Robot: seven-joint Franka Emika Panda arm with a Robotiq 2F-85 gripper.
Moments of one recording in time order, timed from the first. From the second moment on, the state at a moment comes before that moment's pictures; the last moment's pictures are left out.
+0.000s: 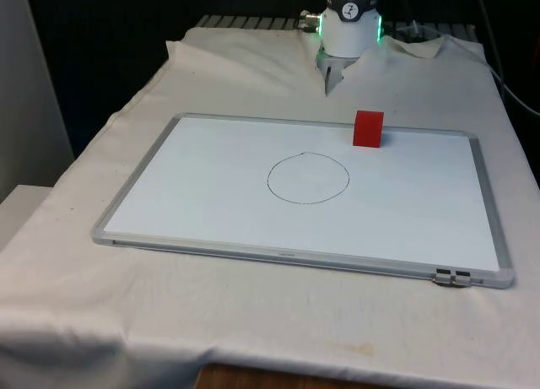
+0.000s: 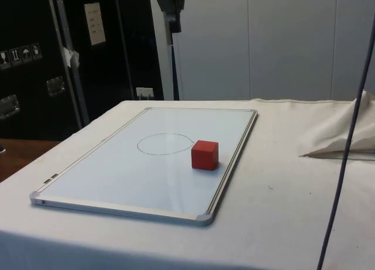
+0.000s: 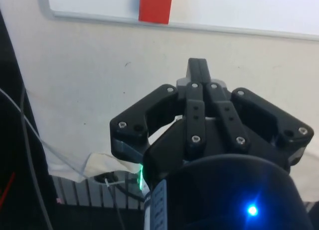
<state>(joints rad) 0.22 -0.12 -0.22 -2.10 0.02 1.97 -0.01</state>
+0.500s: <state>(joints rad) 0.22 -0.26 -0.21 -2.36 0.03 2.10 -0.01</state>
